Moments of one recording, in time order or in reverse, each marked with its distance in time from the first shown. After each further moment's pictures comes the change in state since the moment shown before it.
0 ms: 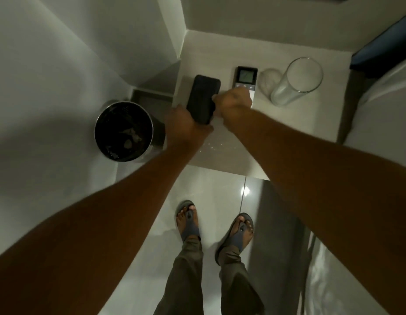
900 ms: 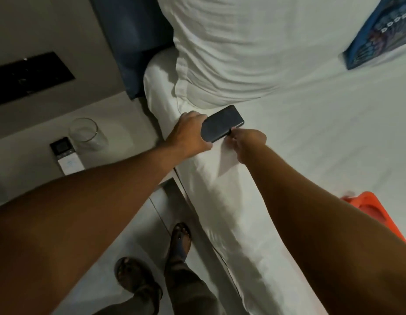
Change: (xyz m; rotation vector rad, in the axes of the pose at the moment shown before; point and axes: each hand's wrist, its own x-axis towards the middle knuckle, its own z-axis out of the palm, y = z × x) left_hand -0.224 0.323 0.154 0.239 -0.589 1.056; right_hand -0.141 0.256 -0.419 1.089 0.580 0.537
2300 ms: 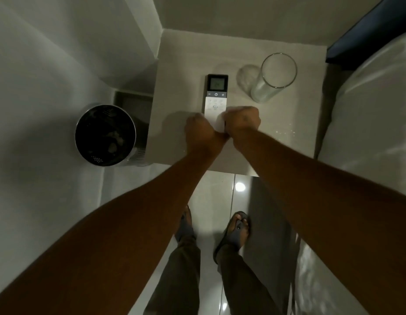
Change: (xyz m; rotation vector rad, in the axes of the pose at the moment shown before) left_hand -0.183 -0.318 0.009 -0.339 0.659 -0.985; right_hand -0.124 0.235 0.327 -0.937 -0.594 -0.405
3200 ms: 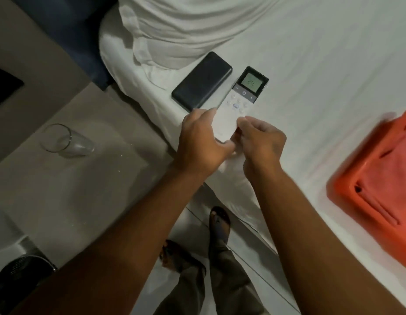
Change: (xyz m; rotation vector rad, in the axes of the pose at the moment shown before) left_hand -0.273 0.231 0.099 0.291 -0.617 1.046; right_hand -0.175 0.183 -0.308 1.020 0.895 0.279
